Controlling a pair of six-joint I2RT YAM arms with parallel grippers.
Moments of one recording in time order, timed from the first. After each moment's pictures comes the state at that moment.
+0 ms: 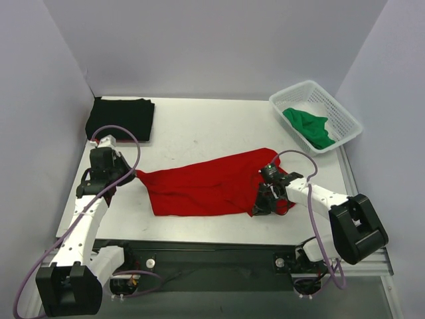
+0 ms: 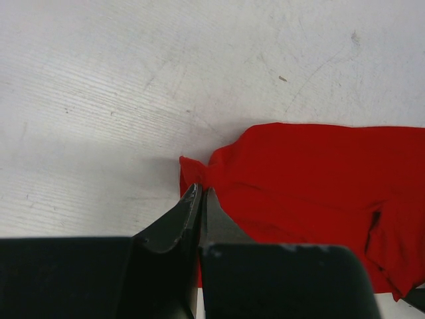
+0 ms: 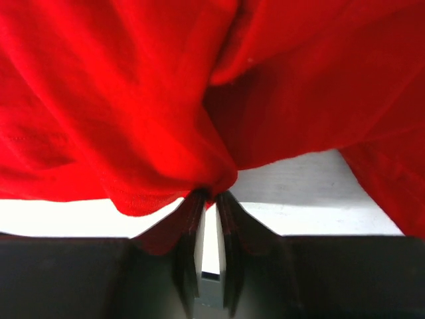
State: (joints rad) left arm 0.02 0.96 0.73 -0.46 0.06 -0.45; right arm 0.47 1.37 0.61 -0.54 -0.14 0.78
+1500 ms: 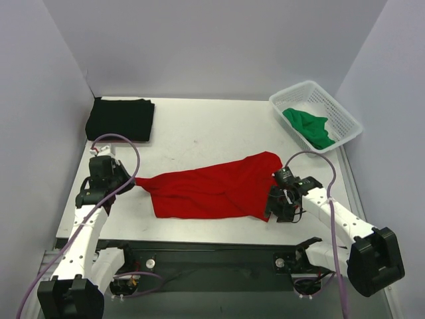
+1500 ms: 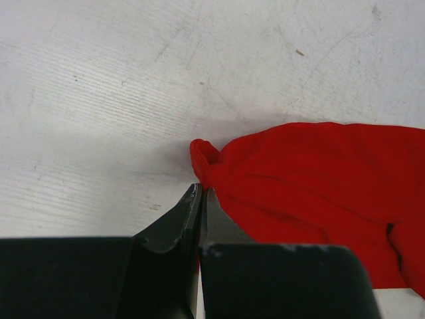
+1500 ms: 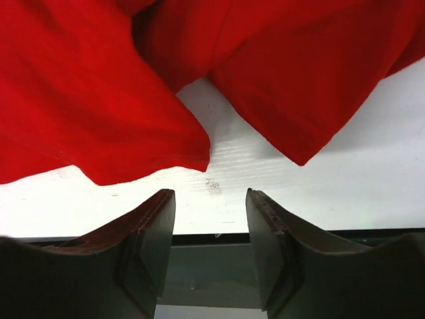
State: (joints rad) left arm 0.03 0.87 0.66 -0.51 0.07 -0.44; right arm 0.41 1.12 0.61 -0.85 0.00 0.70
